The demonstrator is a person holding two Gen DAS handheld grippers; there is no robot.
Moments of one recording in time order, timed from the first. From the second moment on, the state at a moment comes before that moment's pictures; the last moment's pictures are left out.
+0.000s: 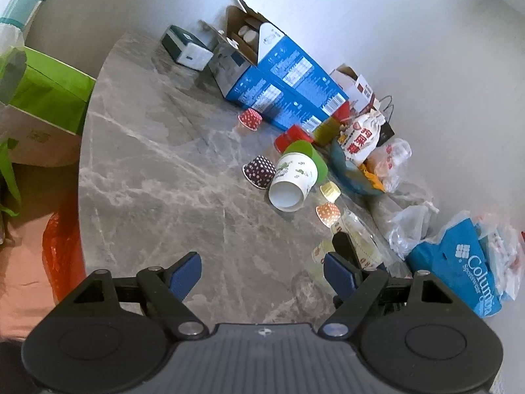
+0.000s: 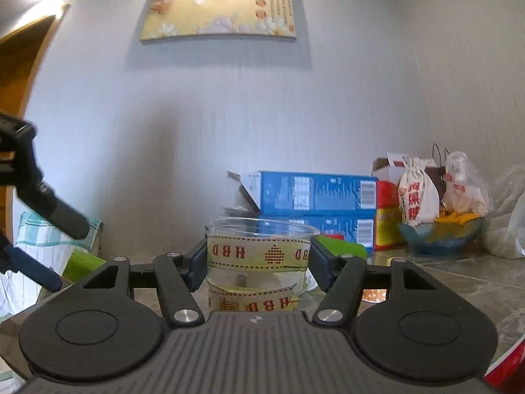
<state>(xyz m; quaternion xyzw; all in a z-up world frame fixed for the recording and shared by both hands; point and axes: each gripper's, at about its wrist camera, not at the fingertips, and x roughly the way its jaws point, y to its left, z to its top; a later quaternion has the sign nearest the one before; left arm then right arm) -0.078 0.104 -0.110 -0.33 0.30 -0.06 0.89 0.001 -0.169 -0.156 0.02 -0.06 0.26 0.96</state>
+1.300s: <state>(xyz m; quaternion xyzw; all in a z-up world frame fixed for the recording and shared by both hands) -0.082 0.089 -0.116 -0.32 0.32 -0.05 0.89 -0.013 -0.169 -0.188 0.03 -0.07 0.26 0.96</state>
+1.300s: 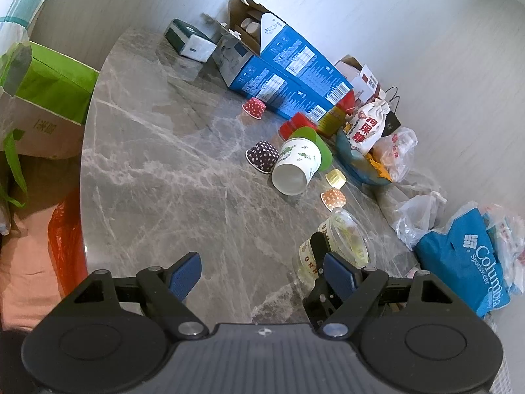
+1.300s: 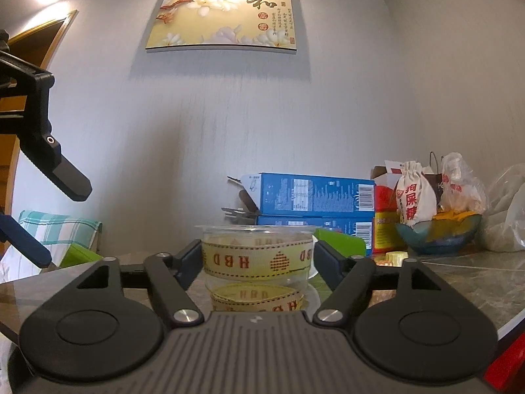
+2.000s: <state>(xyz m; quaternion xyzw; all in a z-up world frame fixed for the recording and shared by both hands) -0.114 0.039 -0.069 -0.08 0.23 -0.02 0.97 -0.064 -0.233 -0.068 0.03 0.09 0.28 0.95</state>
